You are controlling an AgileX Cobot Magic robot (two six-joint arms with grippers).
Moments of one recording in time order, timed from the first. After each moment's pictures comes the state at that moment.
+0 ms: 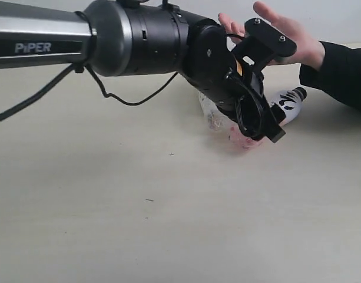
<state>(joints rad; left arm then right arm) -0.78 2.11 -1.63 -0.14 0.49 0.30 0.01 0.01 -0.01 -0.02 0.14 0.21</state>
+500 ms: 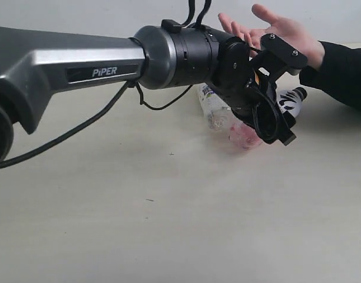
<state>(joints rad) -0.78 2.31 -1.85 -0.14 0.54 0.31 0.01 0.01 -0.01 -0.02 0.14 0.21</state>
